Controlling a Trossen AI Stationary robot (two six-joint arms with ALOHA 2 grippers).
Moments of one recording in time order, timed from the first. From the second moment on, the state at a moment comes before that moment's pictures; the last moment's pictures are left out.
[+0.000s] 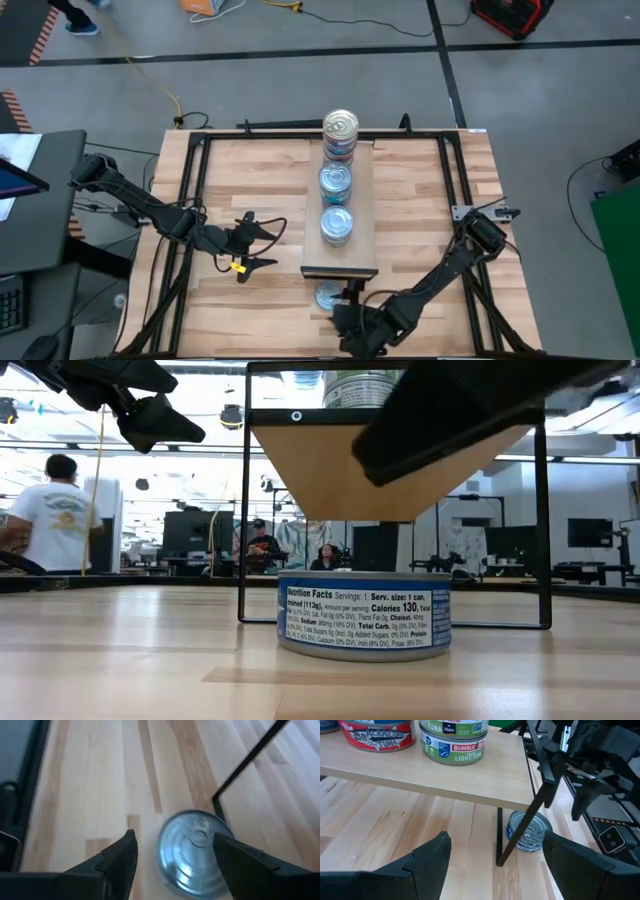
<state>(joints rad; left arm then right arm) -0.48 1.01 0.55 0.09 -0.43 -0.37 0.72 2.08 1.50 -0.42 0.71 0.58</state>
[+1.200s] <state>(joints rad) -0.48 1.01 0.55 0.09 -0.43 -0.36 0.81 1.99 1.50 -1.00 0.32 1.19</state>
